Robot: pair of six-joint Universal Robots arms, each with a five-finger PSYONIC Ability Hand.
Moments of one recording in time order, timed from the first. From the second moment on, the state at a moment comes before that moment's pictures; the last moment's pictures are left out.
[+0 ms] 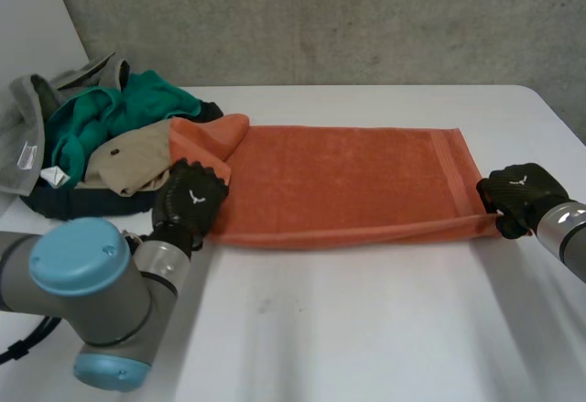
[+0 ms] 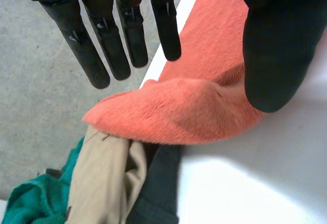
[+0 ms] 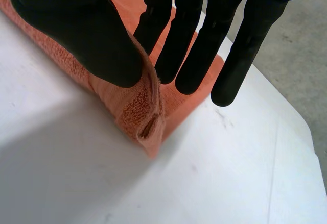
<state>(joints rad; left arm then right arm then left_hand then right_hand) 4.24 -2.04 -1.84 3.79 -1.61 3.95 1.59 -1.15 1.65 -0.09 1.27 2.49 0.55 0.56 0.57 0.56 0.38 1.12 1.17 1.19 1.20 0.99</state>
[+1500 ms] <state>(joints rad) 4.40 -2.45 -0.84 2.97 -1.28 4.12 1.56 -1.13 1.67 -0.13 1.25 2.47 1.10 1.19 1.18 1.18 0.94 1.12 1.17 1.19 1.20 0.99</state>
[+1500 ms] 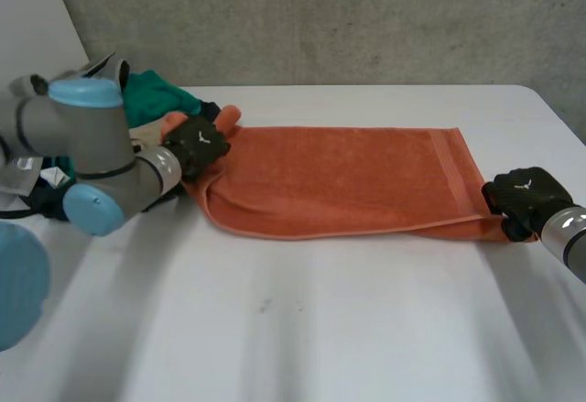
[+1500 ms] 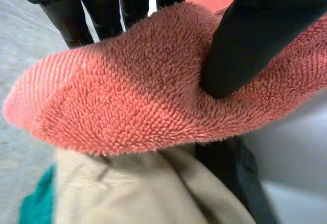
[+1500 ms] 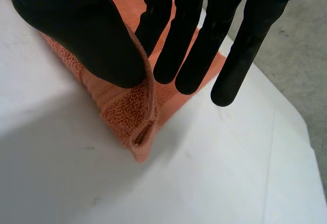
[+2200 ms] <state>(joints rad) 4.44 -1.95 -1.57 3.18 -1.32 3.70 1.54 -1.30 1.55 0.39 1.34 2.13 1.10 1.20 1.19 1.20 0.94 1.12 1.17 1.19 1.20 0.99</state>
